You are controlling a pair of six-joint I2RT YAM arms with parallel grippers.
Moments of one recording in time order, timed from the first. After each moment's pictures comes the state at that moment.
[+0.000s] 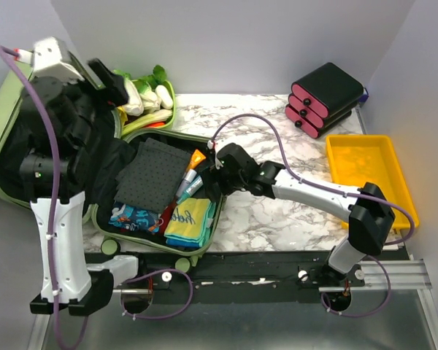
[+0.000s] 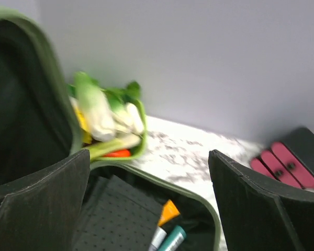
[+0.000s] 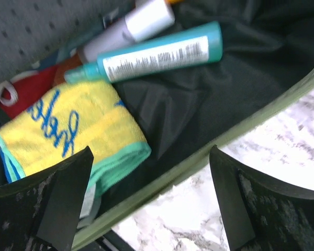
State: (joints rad) left arm -0.01 1.20 1.98 -0.80 -0.12 -0.33; right arm 0.96 1.64 1.26 -0.38 0.04 0.30
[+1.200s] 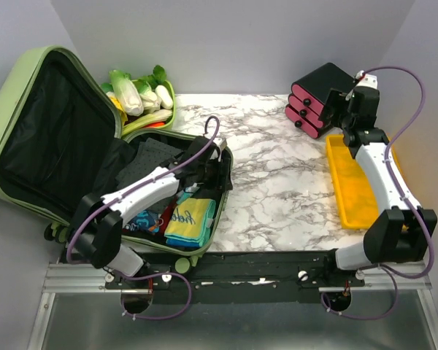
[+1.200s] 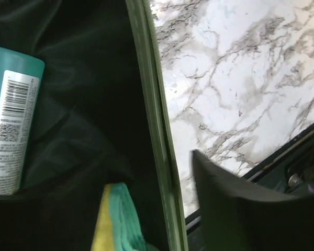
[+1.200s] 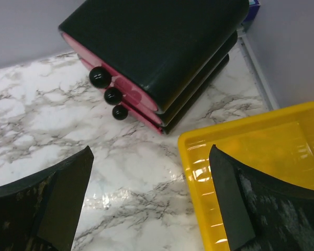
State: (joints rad) left arm -0.67 1.45 1.02 -0.39 0.20 -0.46; right arm 0.01 1.41 1.26 -0.23 0.18 0.16
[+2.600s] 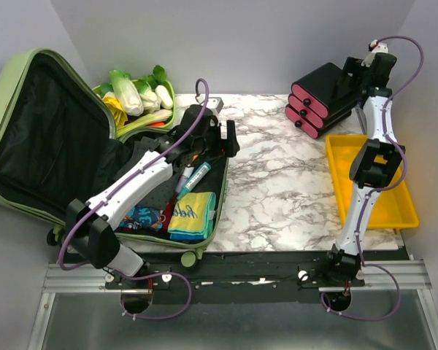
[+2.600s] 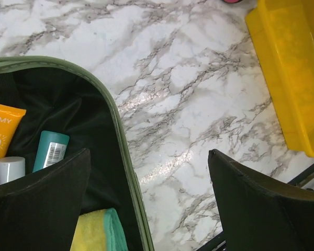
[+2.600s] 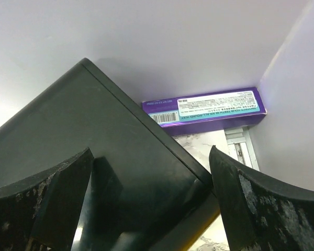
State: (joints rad) left arm -0.63 1.52 1.37 -0.44 0.05 -0.45; right arm -0.25 2.41 2.36 -0.28 -0.16 0.04
